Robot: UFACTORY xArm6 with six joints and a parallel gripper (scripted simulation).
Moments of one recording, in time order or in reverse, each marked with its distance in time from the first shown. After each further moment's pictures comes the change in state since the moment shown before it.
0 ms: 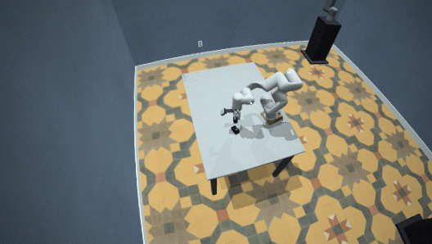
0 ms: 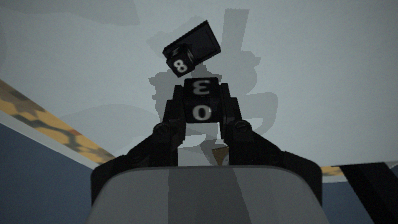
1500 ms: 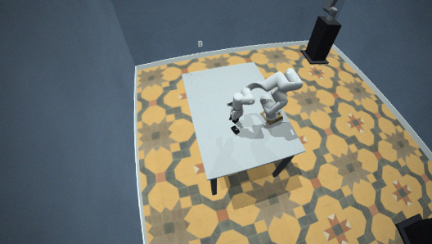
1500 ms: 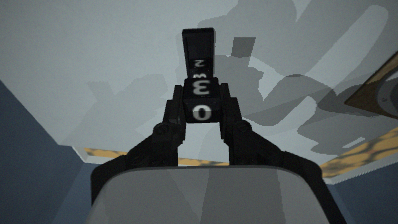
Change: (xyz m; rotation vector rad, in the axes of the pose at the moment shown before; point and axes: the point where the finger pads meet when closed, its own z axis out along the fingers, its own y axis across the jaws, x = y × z) arm -0.002 0.001 0.001 -0.016 0.009 1.081
